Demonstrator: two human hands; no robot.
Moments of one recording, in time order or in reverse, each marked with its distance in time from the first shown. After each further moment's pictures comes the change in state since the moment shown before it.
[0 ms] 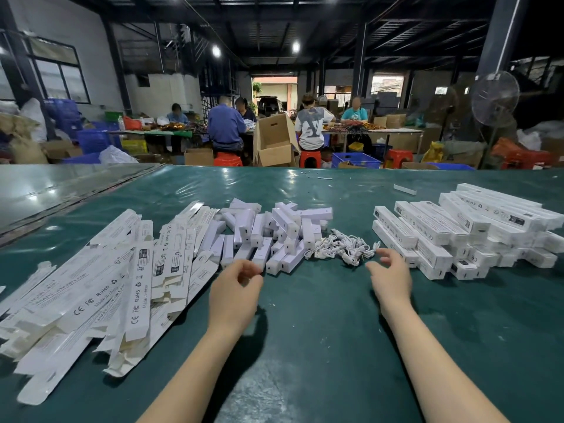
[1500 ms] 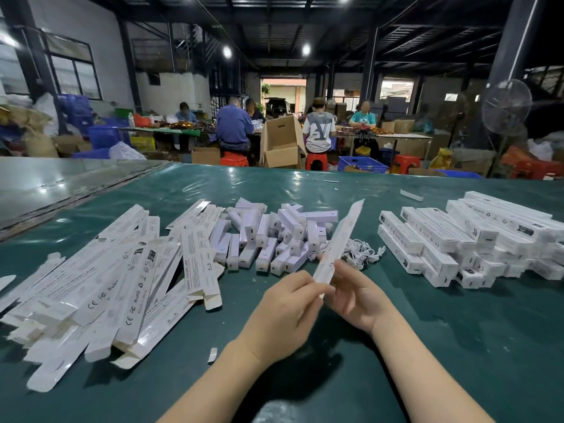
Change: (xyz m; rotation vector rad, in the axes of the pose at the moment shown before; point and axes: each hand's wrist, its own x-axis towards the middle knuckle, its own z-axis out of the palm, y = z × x) left_hand -0.031 0.017 0.021 0.138 -0.257 0.933; right_hand -0.037 -0.016 0.016 0.781 -0.919 0.346
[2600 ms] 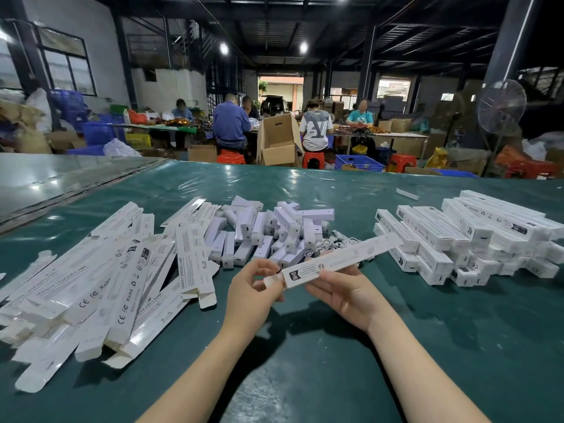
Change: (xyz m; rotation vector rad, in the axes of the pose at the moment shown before) left_hand -0.002 -0.021 -0.003 -0.542 0.293 -0.897; right_hand 0.002 0.003 -0.002 -0.007 -0.045 -0.094
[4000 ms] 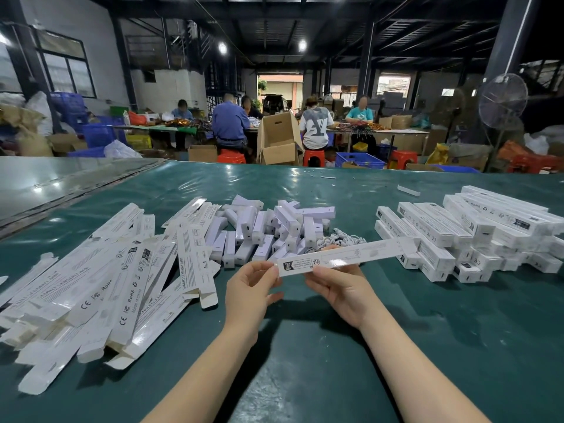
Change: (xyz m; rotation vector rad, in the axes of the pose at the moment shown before) left_hand 0.002 0.002 0.004 -0.275 0.098 -0.177; right_hand 0.001 0.005 0.010 -0.031 0.068 -0.118
